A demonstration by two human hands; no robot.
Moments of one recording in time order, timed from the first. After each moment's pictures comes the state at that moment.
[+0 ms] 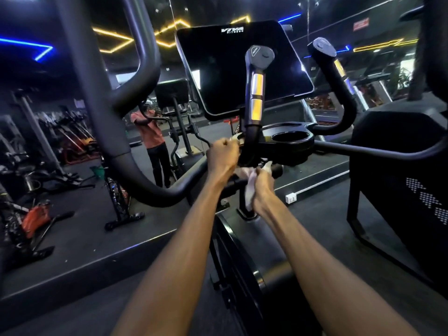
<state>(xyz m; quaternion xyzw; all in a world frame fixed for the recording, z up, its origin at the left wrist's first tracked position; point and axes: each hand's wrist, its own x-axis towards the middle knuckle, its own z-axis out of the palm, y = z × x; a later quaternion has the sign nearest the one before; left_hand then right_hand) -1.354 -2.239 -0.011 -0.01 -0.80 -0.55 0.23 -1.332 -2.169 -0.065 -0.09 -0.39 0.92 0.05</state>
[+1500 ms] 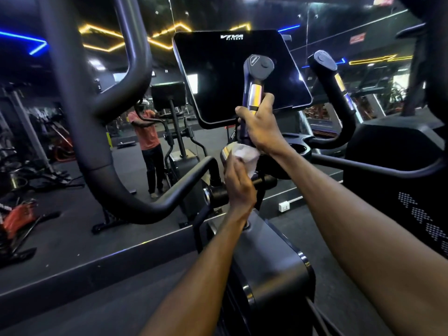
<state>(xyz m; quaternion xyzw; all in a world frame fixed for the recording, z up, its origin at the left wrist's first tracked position) -1.367 -2.188 -0.067 -0.11 -0.66 -0.63 0.39 -1.392 -2.117 0.053 0.18 -0.71 0.63 0.27</state>
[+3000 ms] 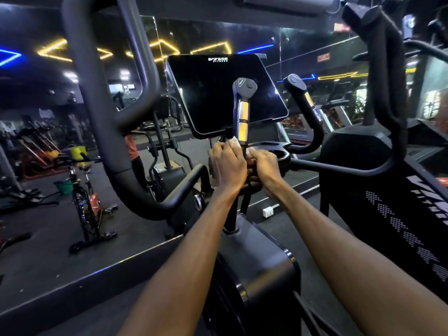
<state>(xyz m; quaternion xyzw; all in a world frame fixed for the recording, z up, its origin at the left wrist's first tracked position) -1.344 -2.202 -0.003 -0.11 -0.81 -0.41 0.41 -1.331 -2.111 -0.010 0.03 -0.65 0.74 0.18</state>
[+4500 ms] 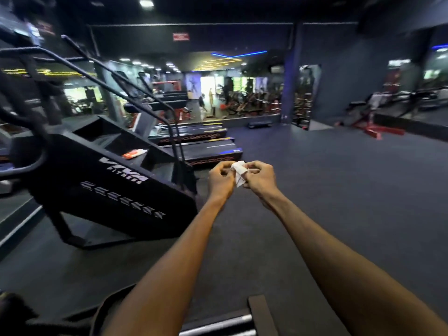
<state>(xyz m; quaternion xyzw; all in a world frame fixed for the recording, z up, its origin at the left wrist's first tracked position) -0.775 -1.788 -0.116 -0.47 -0.58 -0.63 -0.22 -0.665 -1.770 -0.107 -0.45 -0.57 0.44 0.53</state>
